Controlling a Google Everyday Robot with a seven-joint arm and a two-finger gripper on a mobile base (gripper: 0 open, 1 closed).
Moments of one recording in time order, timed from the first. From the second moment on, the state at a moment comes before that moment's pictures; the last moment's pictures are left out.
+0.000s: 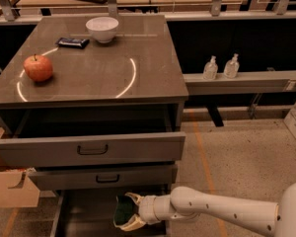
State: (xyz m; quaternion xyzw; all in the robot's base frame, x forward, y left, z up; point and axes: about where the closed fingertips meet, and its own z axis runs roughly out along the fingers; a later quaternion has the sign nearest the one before) arm 0.453 0.082 0.365 -0.60 0.63 0.31 0.38
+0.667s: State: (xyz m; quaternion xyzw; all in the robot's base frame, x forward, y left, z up) arm 0.467 0.107 0.289 -0.60 0.61 0.33 0.40
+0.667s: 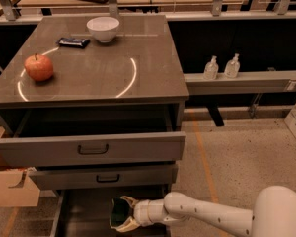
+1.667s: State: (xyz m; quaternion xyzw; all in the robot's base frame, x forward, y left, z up) arm 0.514 0.124 0.190 -0.59 0.67 0.26 0.36
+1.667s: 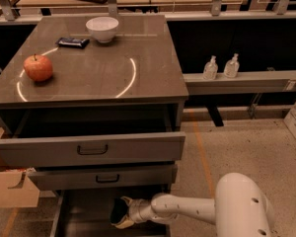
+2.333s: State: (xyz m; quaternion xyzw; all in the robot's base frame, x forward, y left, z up) arm 0.527 0.117 0.181 -0.57 0.69 0.25 0.37
